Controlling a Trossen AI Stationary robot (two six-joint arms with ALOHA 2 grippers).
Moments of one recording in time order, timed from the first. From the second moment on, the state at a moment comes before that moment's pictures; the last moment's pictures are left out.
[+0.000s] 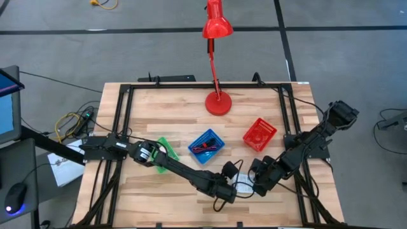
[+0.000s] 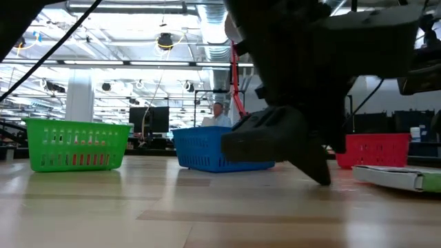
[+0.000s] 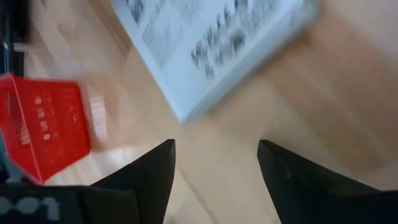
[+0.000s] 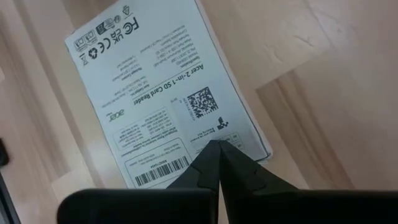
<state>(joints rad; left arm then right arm) -0.41 2.52 2.13 -0.73 -0.53 0.55 0.72 1.45 0.57 -0.34 0.13 1.20</state>
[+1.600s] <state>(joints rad) -0.43 2.52 2.13 -0.52 -0.52 0.54 0.86 1.31 0.58 -0.41 0.25 1.35</state>
